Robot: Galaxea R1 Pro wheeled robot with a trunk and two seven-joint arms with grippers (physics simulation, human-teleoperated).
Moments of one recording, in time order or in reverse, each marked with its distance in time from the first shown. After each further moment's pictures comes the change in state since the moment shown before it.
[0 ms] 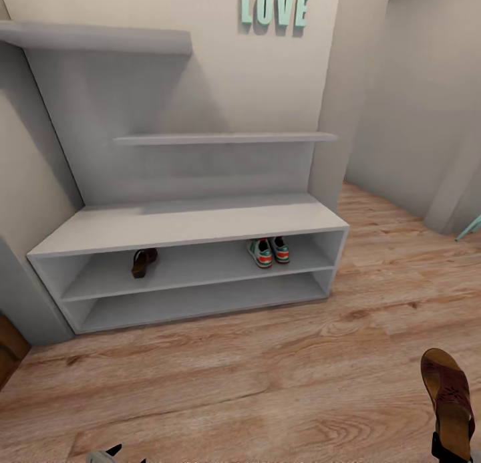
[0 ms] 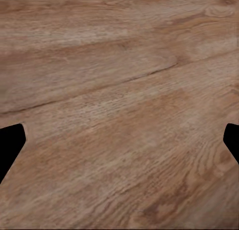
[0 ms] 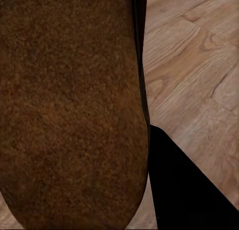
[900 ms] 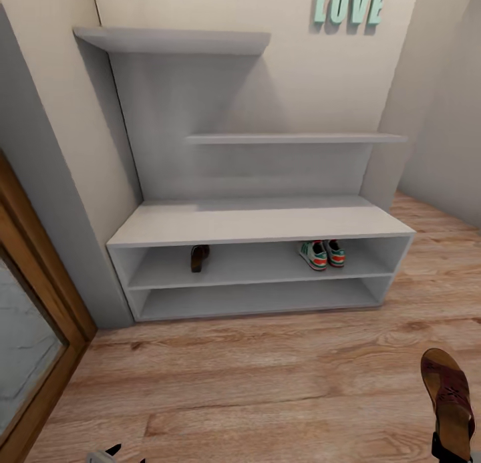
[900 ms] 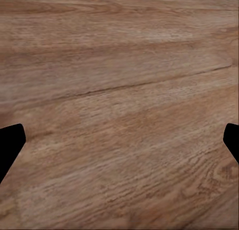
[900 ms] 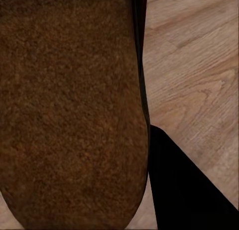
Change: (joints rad) left arm 0.000 0.001 0.002 -0.002 0.000 0.002 0.000; right arm 0.000 0.000 0.000 0.000 0.000 0.000 0.000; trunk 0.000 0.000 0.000
